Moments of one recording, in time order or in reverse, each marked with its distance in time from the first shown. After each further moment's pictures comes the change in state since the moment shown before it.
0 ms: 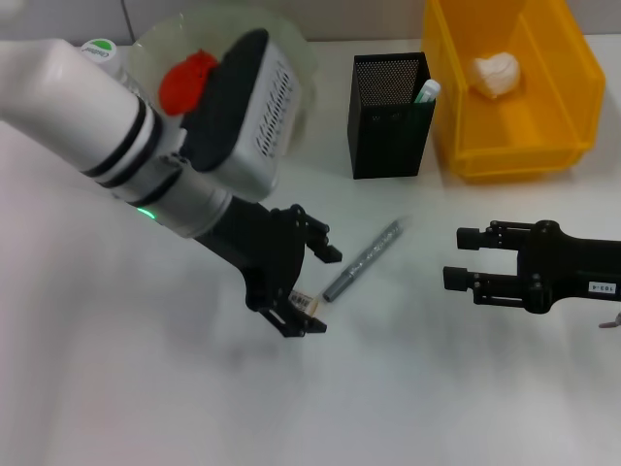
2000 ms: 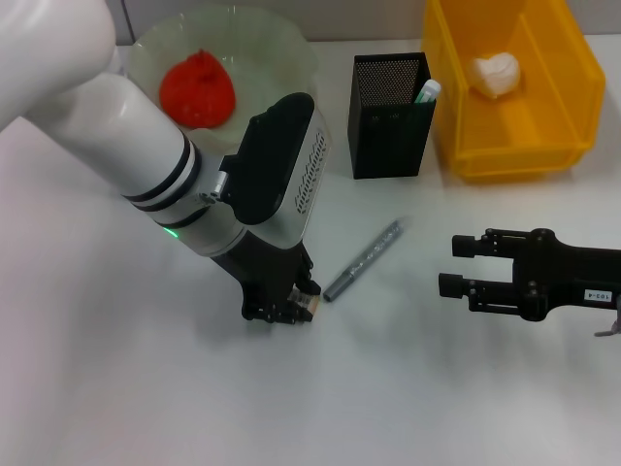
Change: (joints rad) left arm -0.062 -0.006 0.169 -0.137 0.053 -0.185 0.013; right arm -0.013 0.014 0.001 -0.005 -0.001 -0.009 0.015
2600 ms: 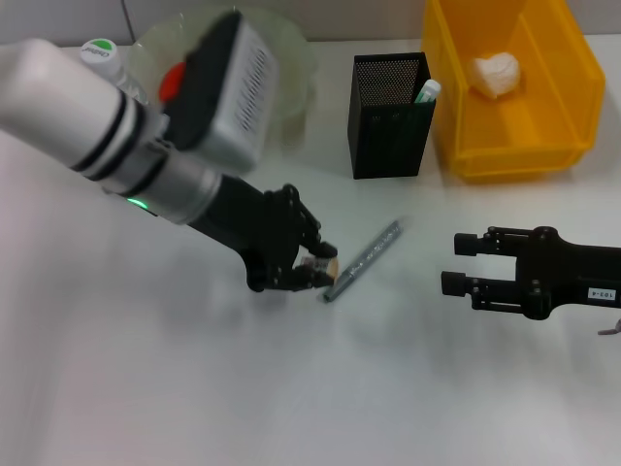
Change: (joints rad) left arm 0.078 0.006 -0.264 0.104 -0.080 0.167 0.015; right arm 0.000 -0.005 0.000 -0.001 0.005 -0.011 0.000
